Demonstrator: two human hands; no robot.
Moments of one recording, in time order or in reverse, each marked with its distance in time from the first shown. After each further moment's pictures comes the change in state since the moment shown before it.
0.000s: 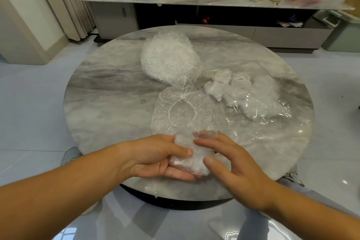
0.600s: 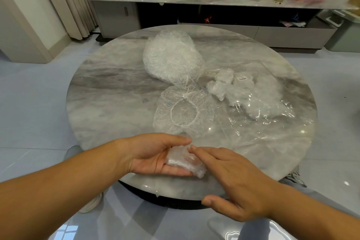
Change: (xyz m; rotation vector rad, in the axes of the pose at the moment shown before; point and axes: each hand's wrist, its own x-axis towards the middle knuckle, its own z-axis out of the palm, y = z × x) left_hand -0.001 0.004 -0.016 -0.150 -0.053 -0.097; right_hand -0.003 0.015 -0.006 -0.604 -0.223 -0.463
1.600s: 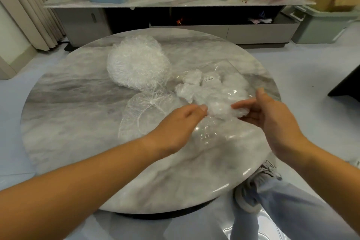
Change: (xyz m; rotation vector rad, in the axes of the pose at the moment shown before) left_hand 0.077 0.035 0.099 0.862 0.439 0.660; right_hand -0.031 0.077 -0.092 0.854 0.763 0.908
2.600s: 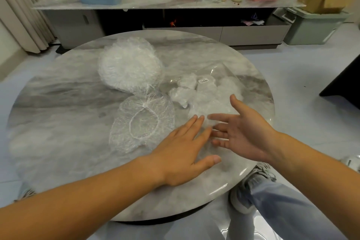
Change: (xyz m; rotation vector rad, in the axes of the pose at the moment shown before) left_hand -0.002 -0.036 0.026 0.936 -0.274 0.272; right_hand 0.013 0.008 0.013 0.335 -0.336 0.642
